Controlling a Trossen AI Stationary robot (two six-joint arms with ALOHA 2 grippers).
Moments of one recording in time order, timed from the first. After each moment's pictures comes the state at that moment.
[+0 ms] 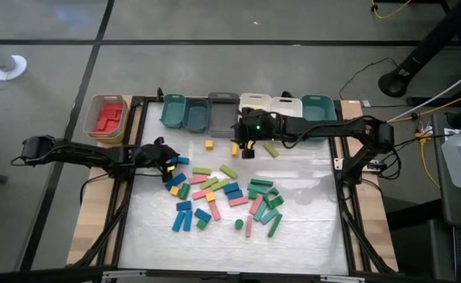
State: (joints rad) left arm 0.13 0.74 0.02 0.03 -0.26 -0.06; right arm -0.18 1.66 1.22 -0.17 0.06 -0.45
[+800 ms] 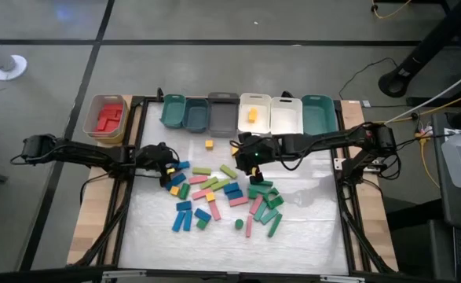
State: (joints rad) left arm 0.13 0.78 0.02 0.02 -0.10 -0.12; right arm 0.00 1.66 1.22 -0.36 0.06 -0.45
